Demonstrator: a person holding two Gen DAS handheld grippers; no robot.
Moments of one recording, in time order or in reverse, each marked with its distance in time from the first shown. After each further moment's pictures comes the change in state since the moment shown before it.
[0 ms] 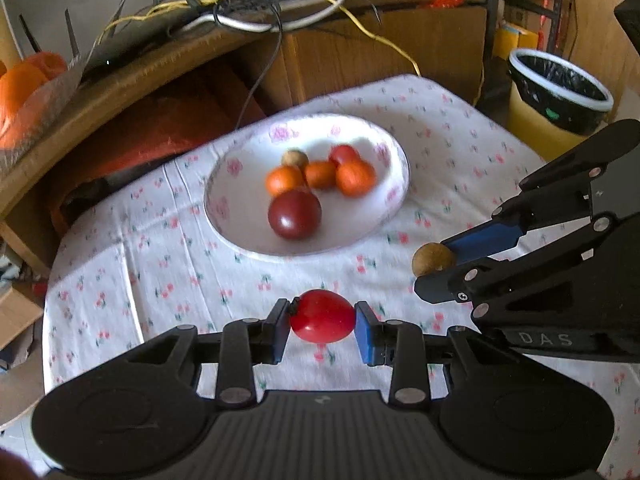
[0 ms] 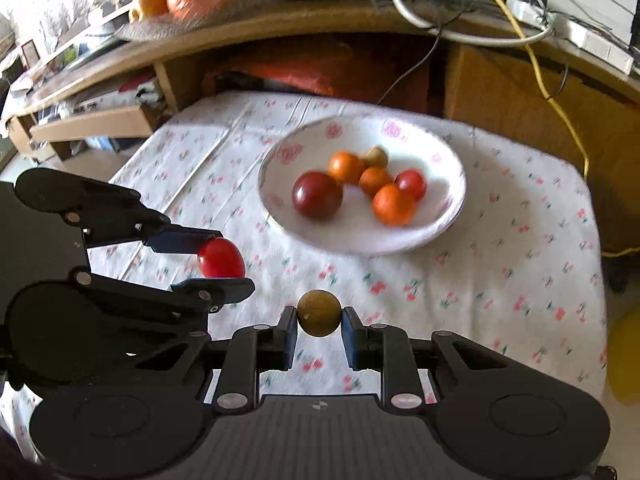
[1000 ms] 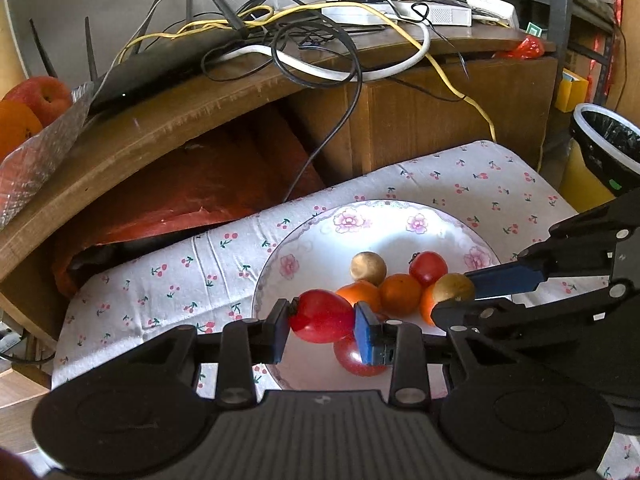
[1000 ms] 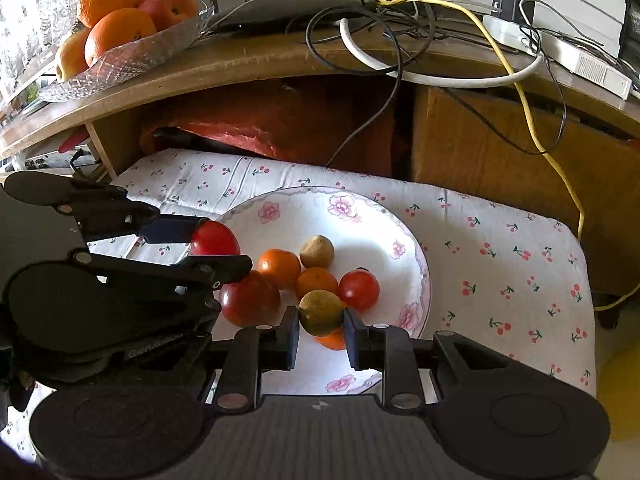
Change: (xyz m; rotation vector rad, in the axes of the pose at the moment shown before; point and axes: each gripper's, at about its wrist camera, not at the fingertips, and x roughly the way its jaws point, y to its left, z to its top) left arm 0.053 0.045 0.072 -0.077 -0.075 0.066; right arm 0.042 -0.032 0.063 0.044 -0.078 -0.062
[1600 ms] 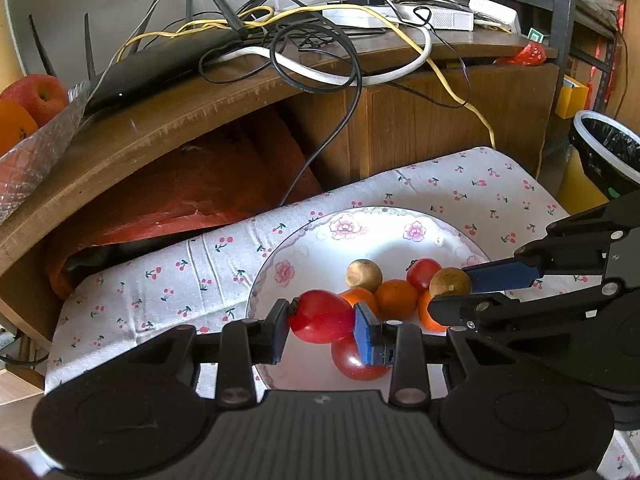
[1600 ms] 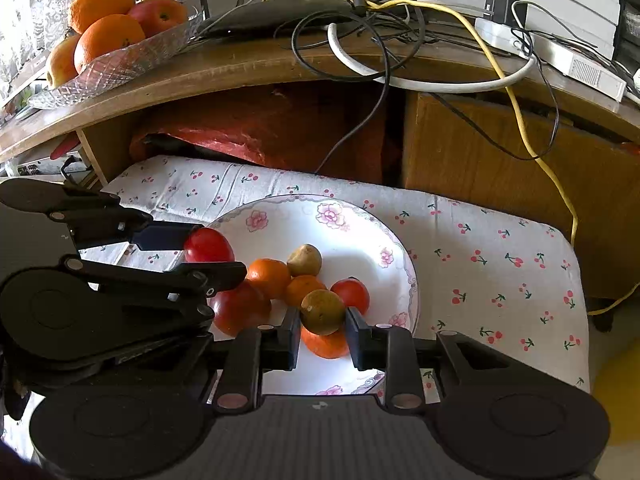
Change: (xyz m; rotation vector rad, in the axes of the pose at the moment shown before) left arm 0.002 0.000 0.004 -0.019 -0.002 -0.012; right arm 0.002 -0.004 0.001 0.007 -0.012 -0.020
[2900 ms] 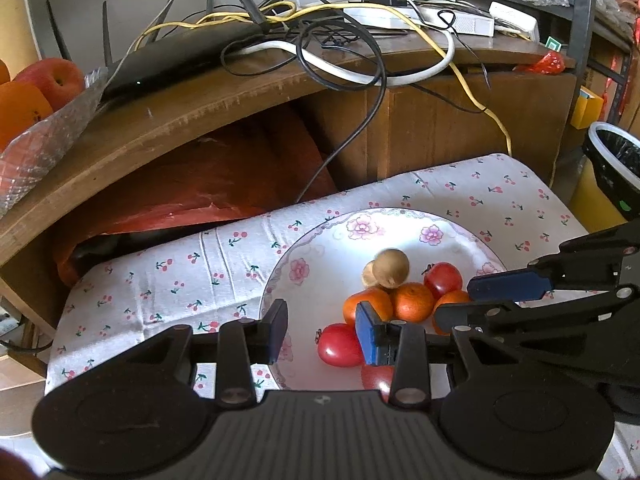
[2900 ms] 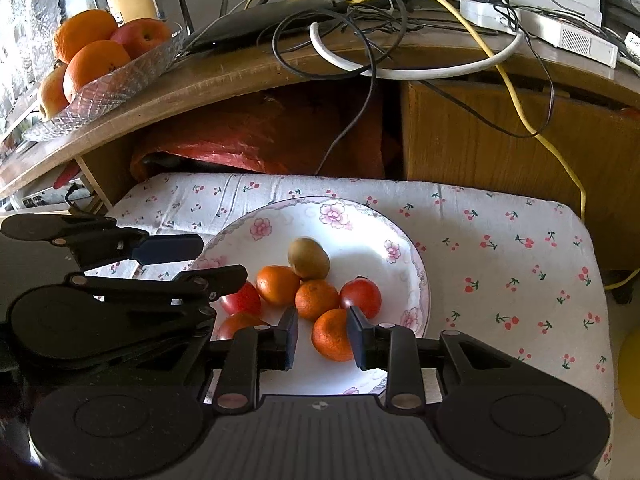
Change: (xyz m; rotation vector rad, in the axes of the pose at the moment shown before) left arm 0.002 0.007 -0.001 -0.044 0.001 0.030; right arm 0.001 -0.004 0.000 0.104 -0.002 0.047
